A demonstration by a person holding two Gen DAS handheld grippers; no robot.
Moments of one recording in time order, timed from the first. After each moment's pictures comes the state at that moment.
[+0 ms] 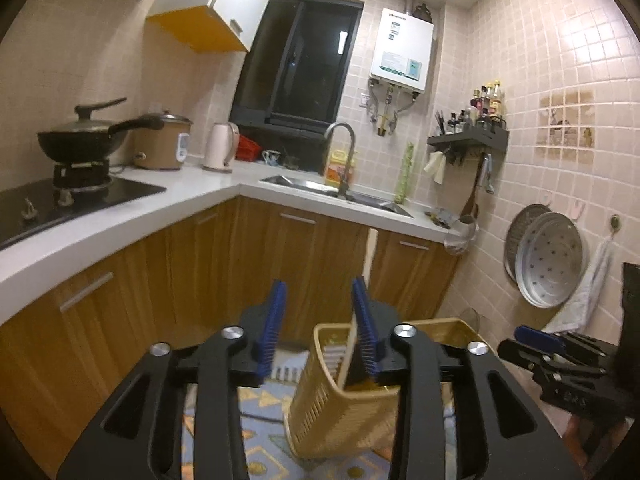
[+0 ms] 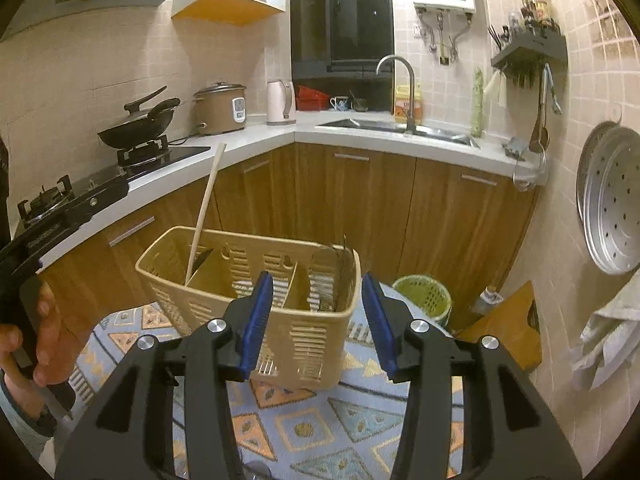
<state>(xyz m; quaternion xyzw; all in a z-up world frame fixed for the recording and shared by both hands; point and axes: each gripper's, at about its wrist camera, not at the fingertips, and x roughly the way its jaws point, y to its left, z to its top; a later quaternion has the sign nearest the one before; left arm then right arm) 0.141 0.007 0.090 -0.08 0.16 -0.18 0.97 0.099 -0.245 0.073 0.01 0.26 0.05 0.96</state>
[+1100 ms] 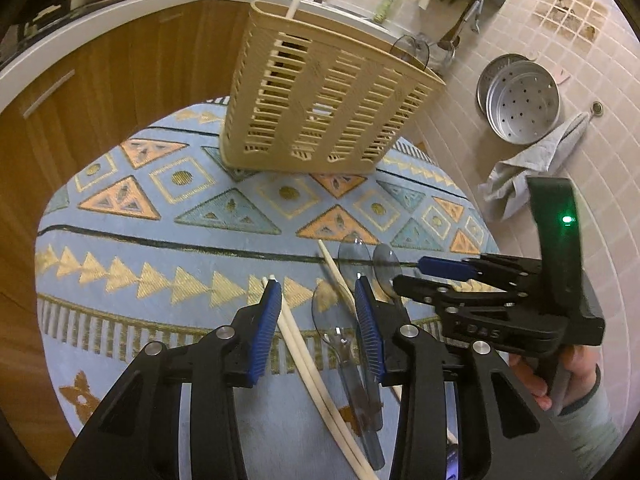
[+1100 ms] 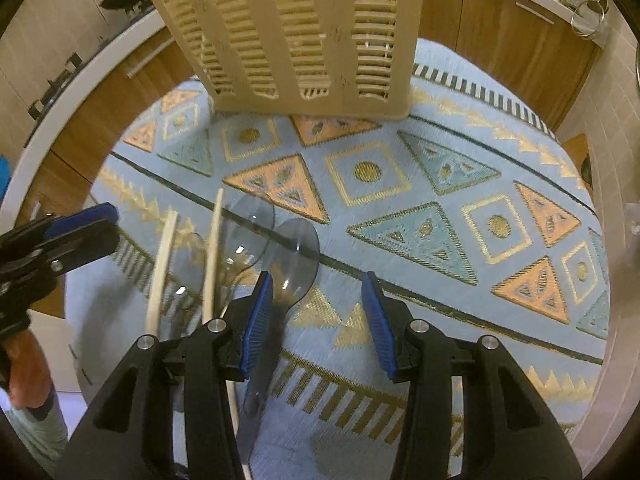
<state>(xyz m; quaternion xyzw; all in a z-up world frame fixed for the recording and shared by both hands) 0.060 -0.011 -0.018 -0.06 0.49 -0.25 0.84 0.057 -0.221 -0.063 0.02 0.55 0.12 0.82</state>
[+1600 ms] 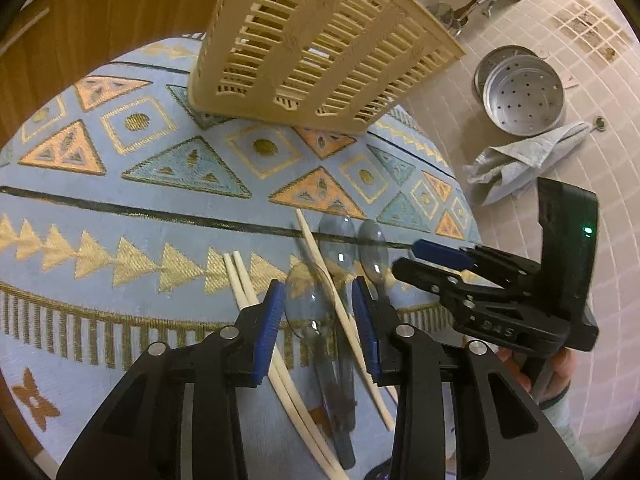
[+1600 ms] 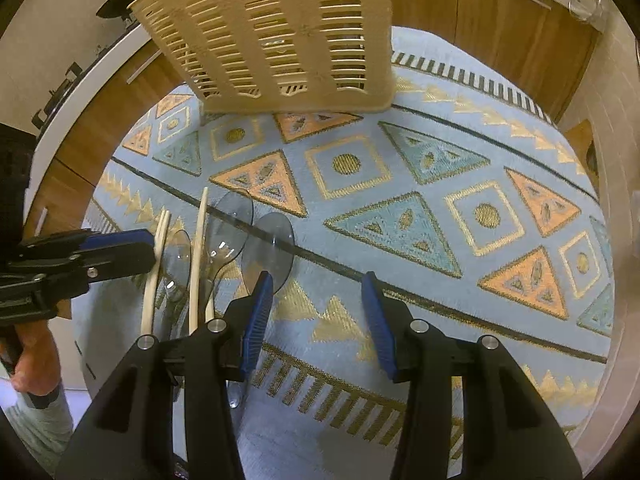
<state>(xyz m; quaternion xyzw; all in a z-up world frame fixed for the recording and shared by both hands) 0.086 -0.029 -0.050 -0.10 0.56 -0.28 0.77 0.054 -0.252 -0.057 0.06 0.56 0.13 0.82</state>
